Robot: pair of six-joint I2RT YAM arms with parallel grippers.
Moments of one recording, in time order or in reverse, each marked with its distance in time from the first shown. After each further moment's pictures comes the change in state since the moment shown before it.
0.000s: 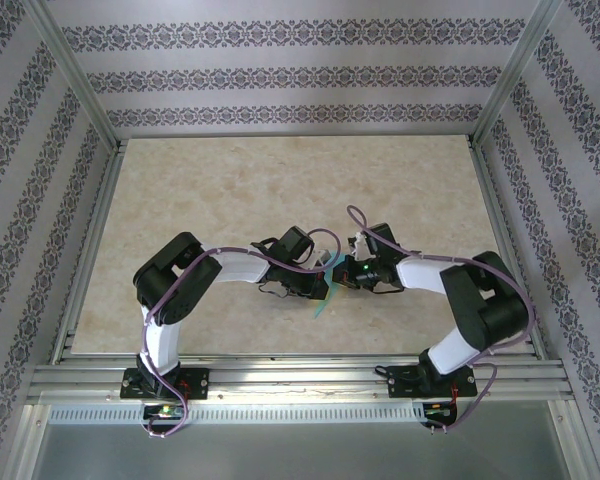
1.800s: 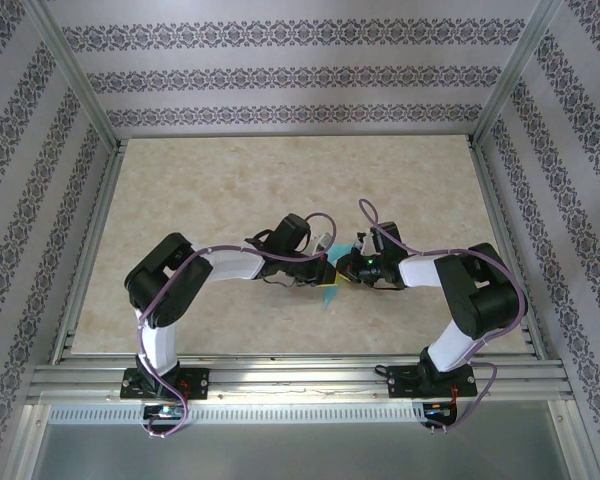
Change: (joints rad) left arm 0.027 -0.037 0.024 0.169 0.105 -0.239; right arm -0.063 0.056 -0.038 0.195 -0.026 0.159
